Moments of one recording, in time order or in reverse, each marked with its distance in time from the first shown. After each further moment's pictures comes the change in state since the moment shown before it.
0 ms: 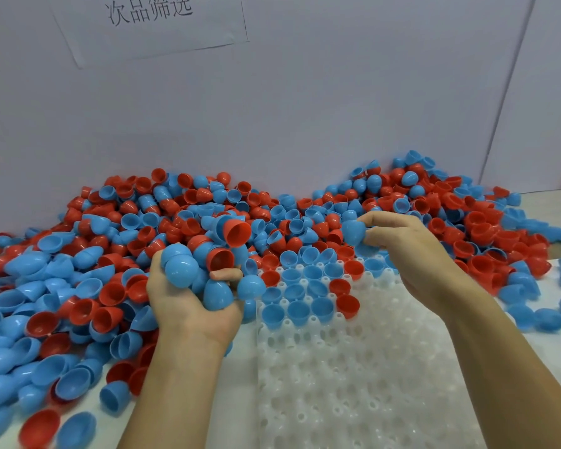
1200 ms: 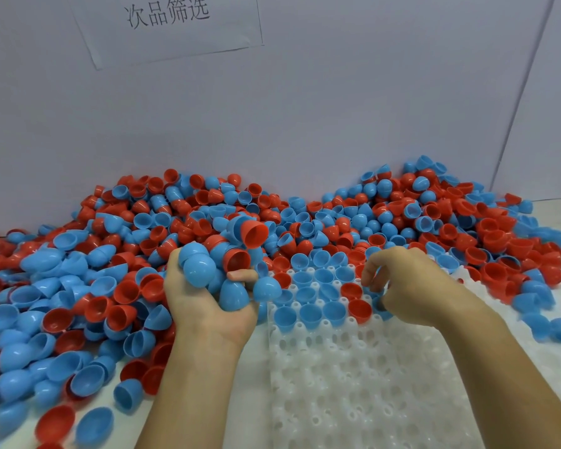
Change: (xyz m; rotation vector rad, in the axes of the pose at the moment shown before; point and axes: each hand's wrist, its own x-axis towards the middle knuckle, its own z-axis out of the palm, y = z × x) left_hand -0.001 0.001 0.005 -0.002 -0.052 -0.011; right_hand -0.004 0.014 0.005 -0.801 -0.193 0.082
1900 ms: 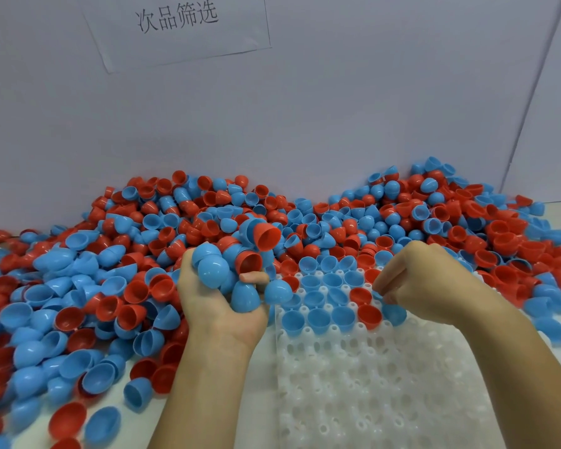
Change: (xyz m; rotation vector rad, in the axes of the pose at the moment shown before) left_hand 0.000 -0.002 0.000 -0.002 0.009 -0.032; right_hand -0.006 -0.003 -0.012 0.033 0.051 -0.006
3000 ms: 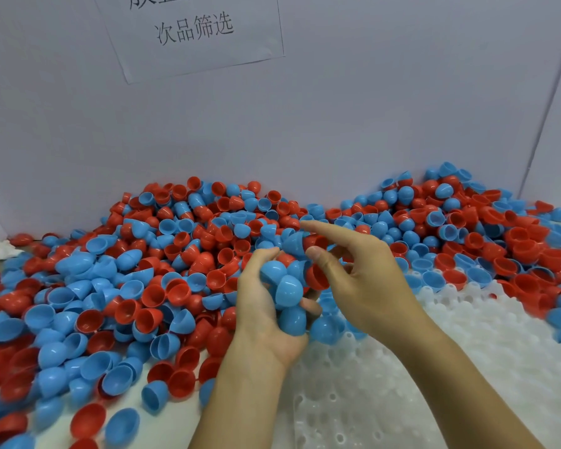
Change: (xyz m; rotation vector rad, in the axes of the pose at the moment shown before) left_hand -0.001 -0.020 0.003 0.338 -0.086 -0.307; right_hand -0.005 -0.071 0.044 0.603 0.321 -0.528
